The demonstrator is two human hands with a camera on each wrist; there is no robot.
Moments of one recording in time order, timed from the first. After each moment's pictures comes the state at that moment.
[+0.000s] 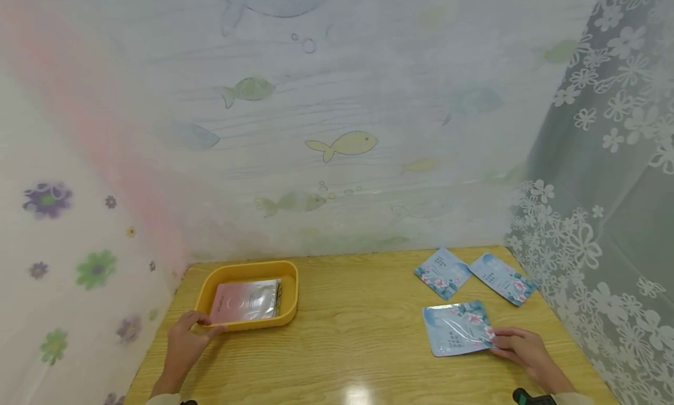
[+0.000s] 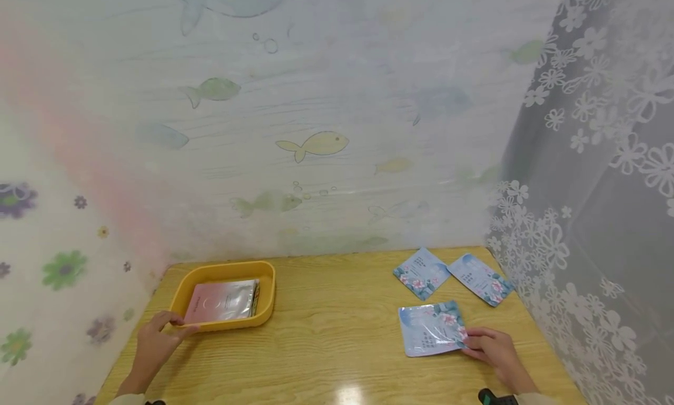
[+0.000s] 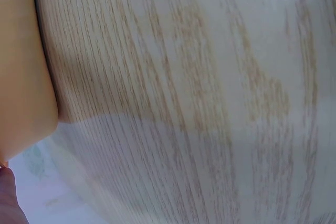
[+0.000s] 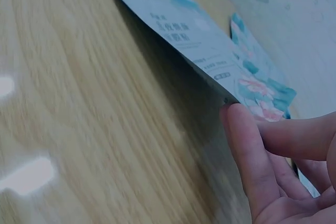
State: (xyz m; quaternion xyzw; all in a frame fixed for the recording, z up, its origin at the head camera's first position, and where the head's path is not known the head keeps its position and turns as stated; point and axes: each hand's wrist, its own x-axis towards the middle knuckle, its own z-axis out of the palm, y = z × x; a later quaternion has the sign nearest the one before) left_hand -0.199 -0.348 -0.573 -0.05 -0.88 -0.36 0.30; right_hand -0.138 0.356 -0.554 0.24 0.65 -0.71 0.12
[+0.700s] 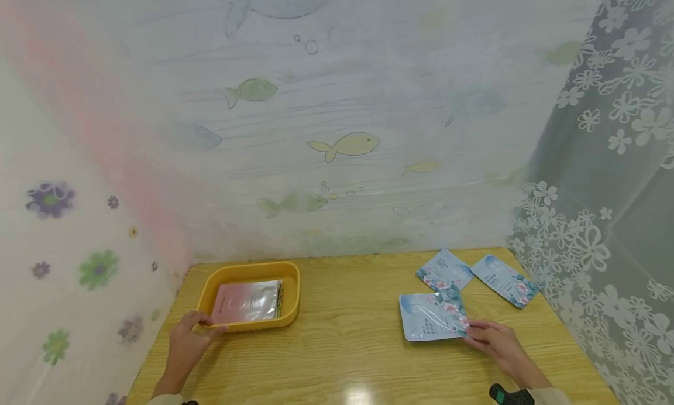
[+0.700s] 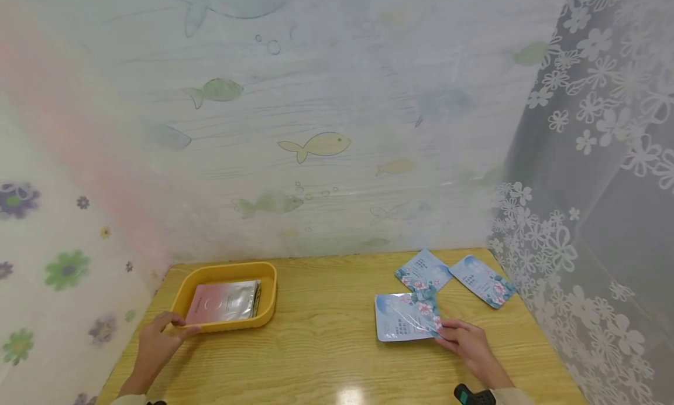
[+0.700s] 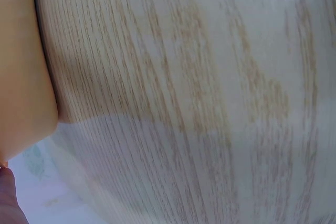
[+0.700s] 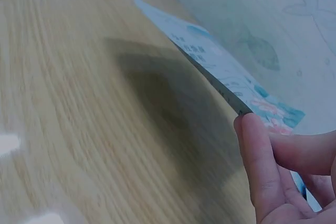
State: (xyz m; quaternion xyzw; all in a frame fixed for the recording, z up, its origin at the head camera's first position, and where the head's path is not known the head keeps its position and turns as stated) left_hand -0.195 -0.346 -0.570 -0.03 -0.90 -0.34 0.28; right_hand -0.152 0.302 -0.548 0.20 0.61 -0.75 0.12
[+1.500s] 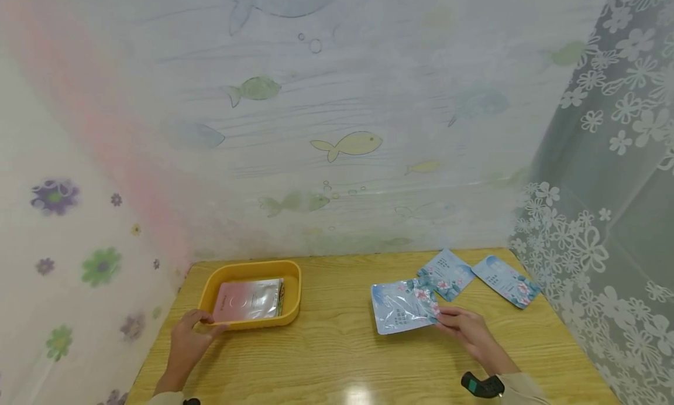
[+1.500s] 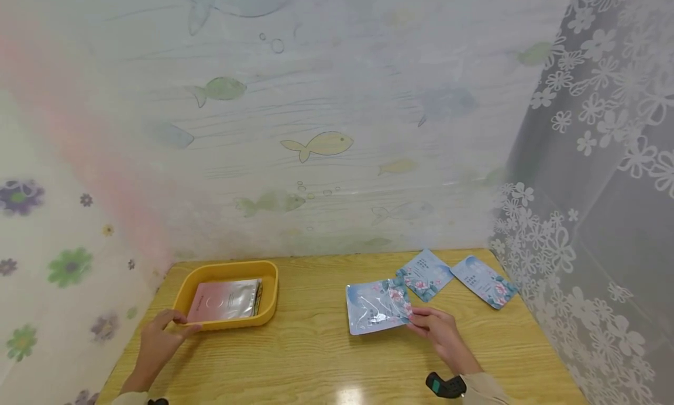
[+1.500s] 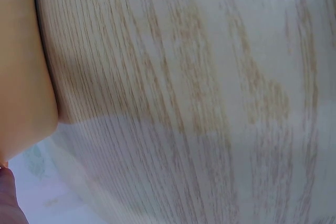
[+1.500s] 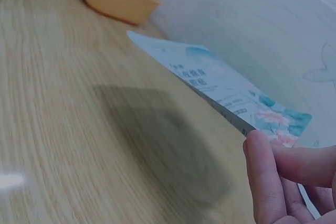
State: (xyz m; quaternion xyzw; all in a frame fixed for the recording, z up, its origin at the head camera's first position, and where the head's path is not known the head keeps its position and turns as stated) left_hand -0.196 -0.347 -0.572 -0.03 -0.89 -0.35 0.28; right_hand -0.172 0.242 -0.529 0.16 0.58 -0.79 0.11
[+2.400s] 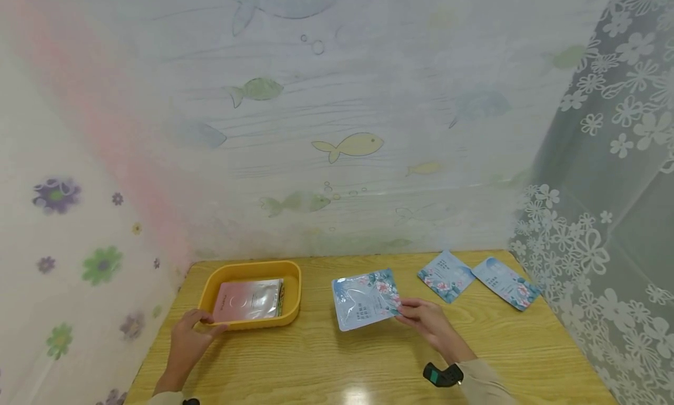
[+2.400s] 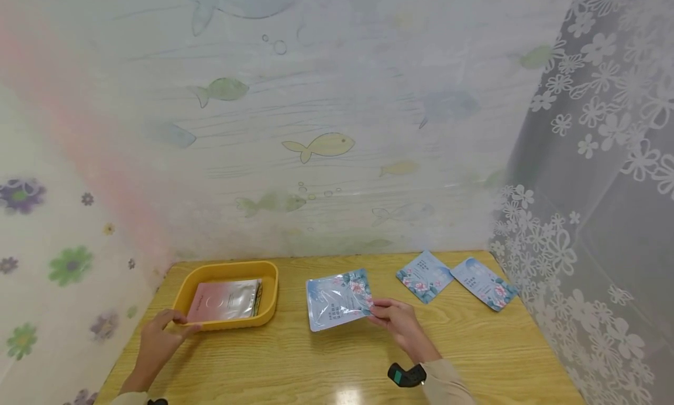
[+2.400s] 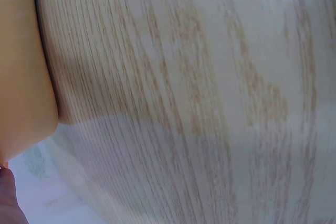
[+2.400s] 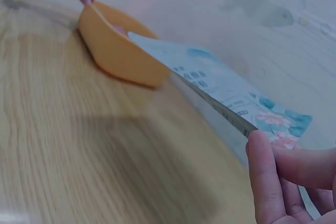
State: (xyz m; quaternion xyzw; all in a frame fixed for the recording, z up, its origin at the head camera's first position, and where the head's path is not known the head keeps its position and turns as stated) left_hand -0.195 -0.347 -0.572 -0.03 -0.89 -0.35 0.28; right_hand -0.195 0.169 -0.527 0.09 0.58 -0.80 0.12
